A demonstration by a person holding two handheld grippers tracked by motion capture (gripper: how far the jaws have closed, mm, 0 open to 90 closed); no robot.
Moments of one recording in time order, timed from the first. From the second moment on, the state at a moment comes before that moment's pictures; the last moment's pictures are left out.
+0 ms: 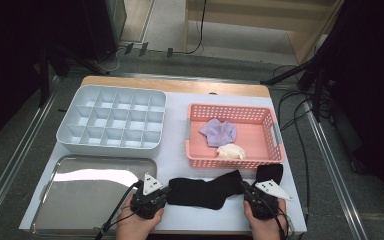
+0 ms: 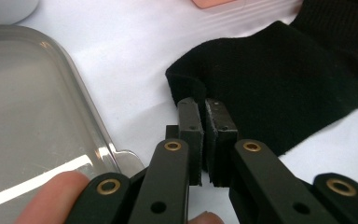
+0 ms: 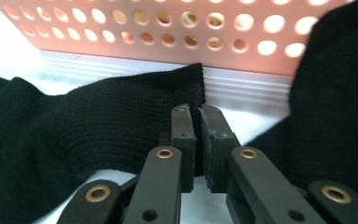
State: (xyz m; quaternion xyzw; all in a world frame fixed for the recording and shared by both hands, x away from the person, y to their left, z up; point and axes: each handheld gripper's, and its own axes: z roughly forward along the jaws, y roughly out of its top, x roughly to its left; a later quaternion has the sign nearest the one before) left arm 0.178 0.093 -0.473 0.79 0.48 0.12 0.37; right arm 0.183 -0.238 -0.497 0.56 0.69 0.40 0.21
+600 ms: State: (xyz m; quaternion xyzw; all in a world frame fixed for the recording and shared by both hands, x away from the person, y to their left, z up) left arm 0.196 0.087 -0.470 0.79 0.48 0.11 0.38; right arm 0.178 -0.276 -0.490 0.56 0.67 0.44 0.20
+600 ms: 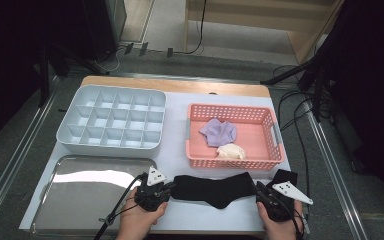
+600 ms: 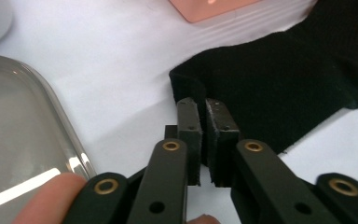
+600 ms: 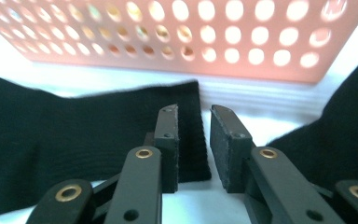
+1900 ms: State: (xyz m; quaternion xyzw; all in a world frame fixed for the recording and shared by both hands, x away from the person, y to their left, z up) left arm 0.184 0.096 -0.475 0.80 0.45 0.08 0.40; right arm 0.147 -0.239 -0.459 0.52 0.66 0.46 0.28
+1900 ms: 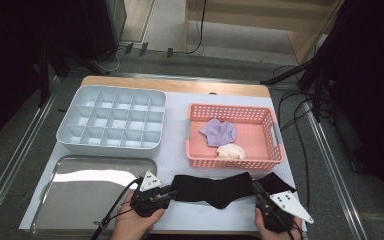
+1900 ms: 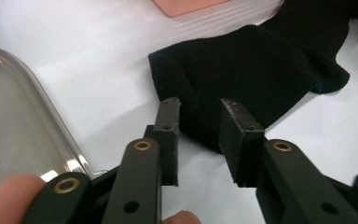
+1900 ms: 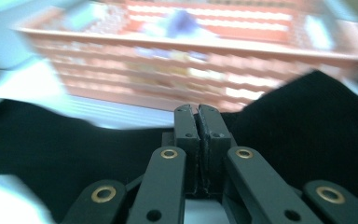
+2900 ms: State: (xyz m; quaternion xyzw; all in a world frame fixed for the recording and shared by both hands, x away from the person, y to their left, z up) left arm 0.186 0.102 -0.473 0.79 0.46 0.07 0.39; right arm 0.157 -0.239 -0.479 0.54 0.68 0.43 0.25
